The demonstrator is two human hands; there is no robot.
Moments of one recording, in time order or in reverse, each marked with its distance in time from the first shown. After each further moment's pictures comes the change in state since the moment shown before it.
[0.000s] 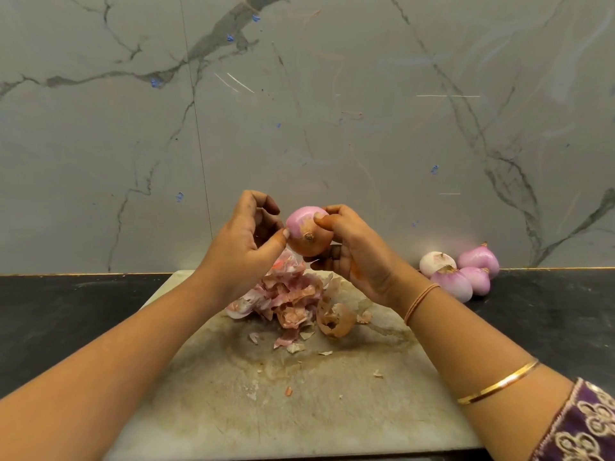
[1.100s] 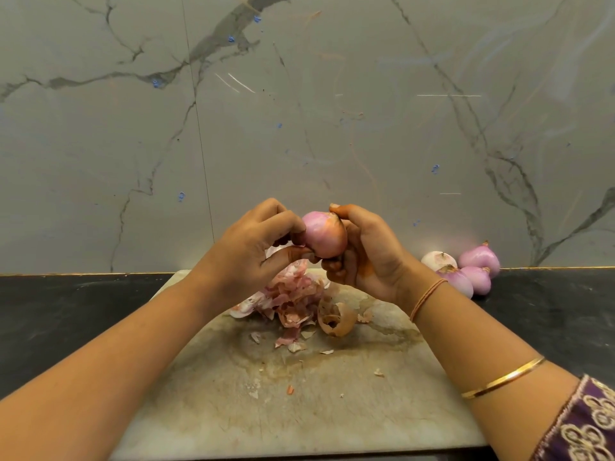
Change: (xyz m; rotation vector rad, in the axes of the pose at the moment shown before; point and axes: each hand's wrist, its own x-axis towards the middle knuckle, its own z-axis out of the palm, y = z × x) left_hand 0.003 -0.007 -0.008 0.305 -0.144 0.409; right_hand -0.004 -0.010 -0.005 0.222 -0.051 0.249
